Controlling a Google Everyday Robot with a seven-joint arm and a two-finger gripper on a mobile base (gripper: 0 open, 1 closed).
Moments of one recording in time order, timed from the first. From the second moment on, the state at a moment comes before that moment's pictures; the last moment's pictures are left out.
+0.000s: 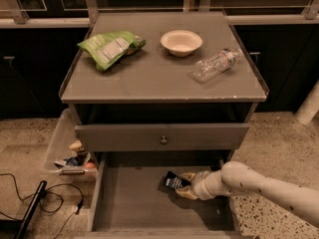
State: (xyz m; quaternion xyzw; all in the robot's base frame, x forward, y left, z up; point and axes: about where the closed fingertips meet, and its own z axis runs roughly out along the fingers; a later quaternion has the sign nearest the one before) arm 0.511 -0.108 0.411 -0.53 0.76 0.22 0.31
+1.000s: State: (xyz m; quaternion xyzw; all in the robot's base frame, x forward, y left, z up) arm 0.512 -0.105 0.385 -0.54 0.75 0.23 0.30
